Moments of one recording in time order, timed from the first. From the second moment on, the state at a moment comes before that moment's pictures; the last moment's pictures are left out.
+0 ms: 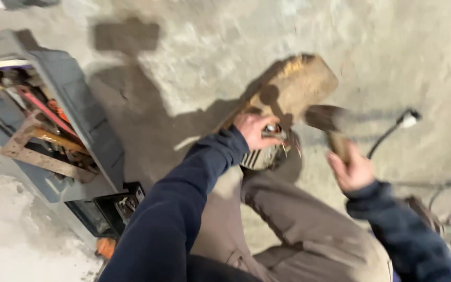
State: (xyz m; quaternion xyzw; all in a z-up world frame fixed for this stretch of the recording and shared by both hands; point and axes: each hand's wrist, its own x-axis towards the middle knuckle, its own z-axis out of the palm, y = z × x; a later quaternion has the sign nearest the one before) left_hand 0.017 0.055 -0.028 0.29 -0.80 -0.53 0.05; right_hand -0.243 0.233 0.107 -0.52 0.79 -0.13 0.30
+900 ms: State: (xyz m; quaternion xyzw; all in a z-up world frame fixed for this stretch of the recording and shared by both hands) left_hand 0.007 0.026 0.003 0.29 -0.81 -0.50 -0.11; right_hand -0.208 0.212 0.089 -0.47 0.74 -0.08 0.47
